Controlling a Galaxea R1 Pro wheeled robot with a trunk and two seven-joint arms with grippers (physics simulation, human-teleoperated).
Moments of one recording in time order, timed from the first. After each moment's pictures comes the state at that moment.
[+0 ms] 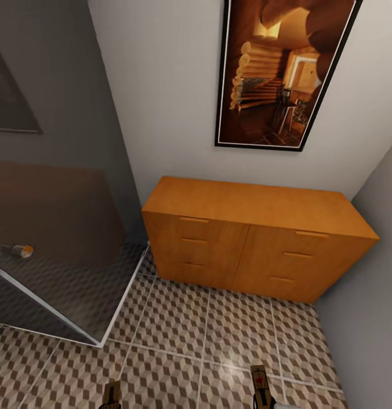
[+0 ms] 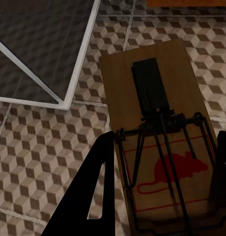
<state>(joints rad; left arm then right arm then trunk) -0.34 0.01 -0.29 0.07 0.16 -0.84 0.24 -0.28 0.05 0.40 -0.11 -0.30 -0.77 -0.28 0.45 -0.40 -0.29</state>
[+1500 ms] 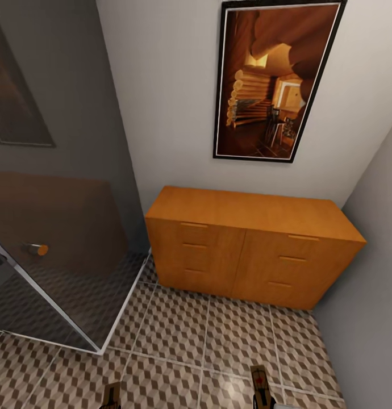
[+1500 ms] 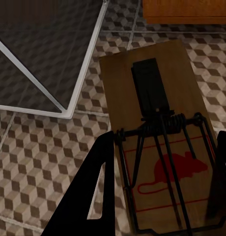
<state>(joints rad) -0.34 0.01 -0.29 0.07 0.16 -0.84 0.24 -0.28 0.05 0.40 -0.11 -0.30 -0.77 -0.28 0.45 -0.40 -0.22</state>
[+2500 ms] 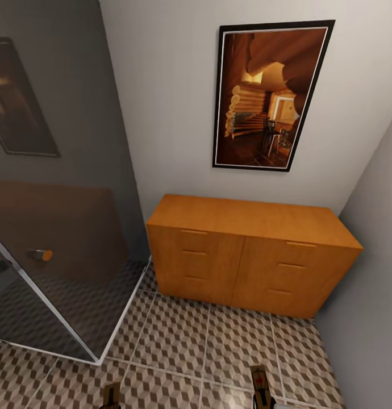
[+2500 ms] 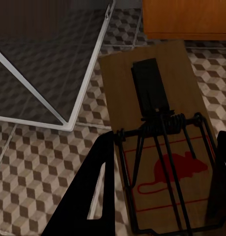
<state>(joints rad) -0.34 0.01 -0.29 0.07 0.16 -0.84 0.24 -0.28 0.05 0.40 -0.11 -0.30 -0.77 -0.28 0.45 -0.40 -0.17</state>
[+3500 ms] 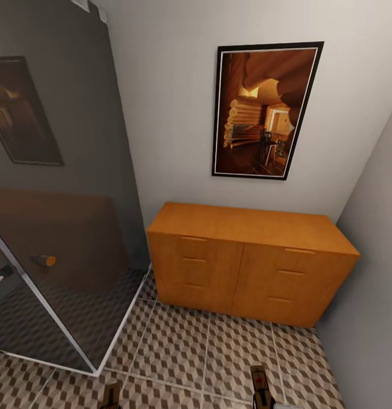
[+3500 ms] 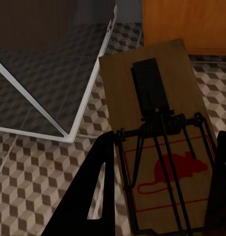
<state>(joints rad) -0.33 0.01 -0.29 0.07 0.16 -0.84 0.24 -0.28 0.05 0.40 -0.11 -0.30 -0.77 -0.28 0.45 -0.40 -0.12</state>
